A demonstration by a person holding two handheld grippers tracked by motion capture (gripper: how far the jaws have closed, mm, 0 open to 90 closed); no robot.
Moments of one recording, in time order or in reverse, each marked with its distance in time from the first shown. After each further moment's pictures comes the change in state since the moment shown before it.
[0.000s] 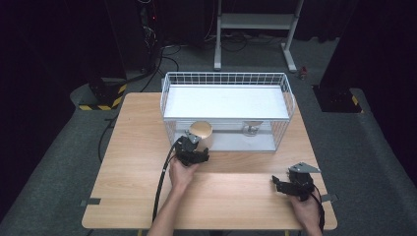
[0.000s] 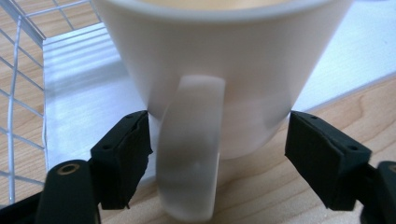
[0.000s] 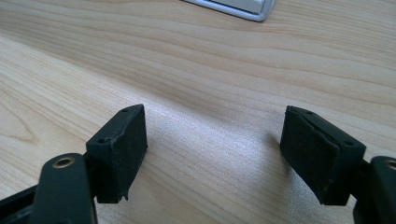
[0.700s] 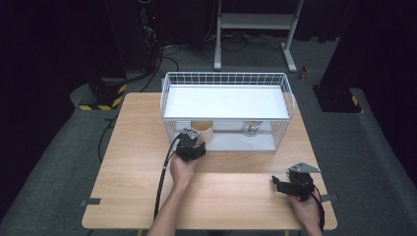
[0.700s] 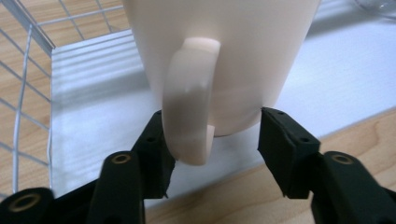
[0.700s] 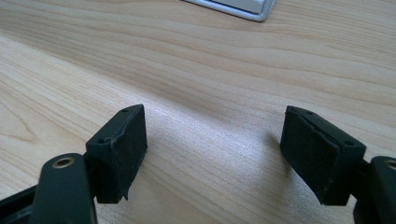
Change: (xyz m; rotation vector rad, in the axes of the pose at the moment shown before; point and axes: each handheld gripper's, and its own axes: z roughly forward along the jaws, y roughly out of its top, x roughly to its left) left arm 0.006 0.010 0.008 -0.016 0.016 -0.032; right arm 0.000 0.000 0.000 0.000 0.001 -0.001
